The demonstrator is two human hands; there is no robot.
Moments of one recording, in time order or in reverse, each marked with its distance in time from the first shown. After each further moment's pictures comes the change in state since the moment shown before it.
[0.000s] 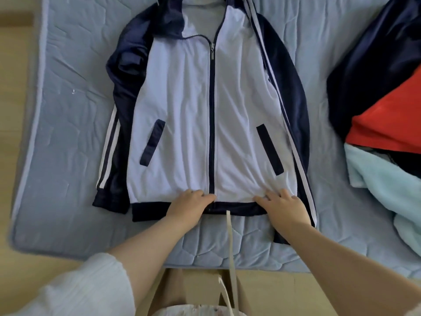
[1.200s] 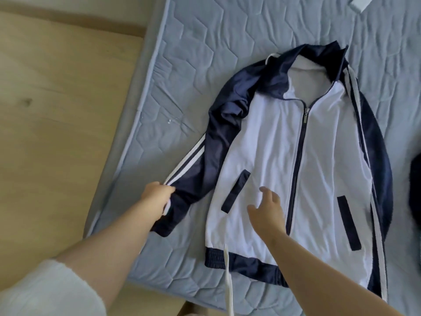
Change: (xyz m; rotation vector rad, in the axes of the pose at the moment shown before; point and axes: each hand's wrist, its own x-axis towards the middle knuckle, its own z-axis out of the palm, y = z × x) left_hand -0.050 -0.238 -0.105 -1.263 0.465 -1.028; right_hand 0.093 -0.199 -0.143 0.886 0.133 0.298
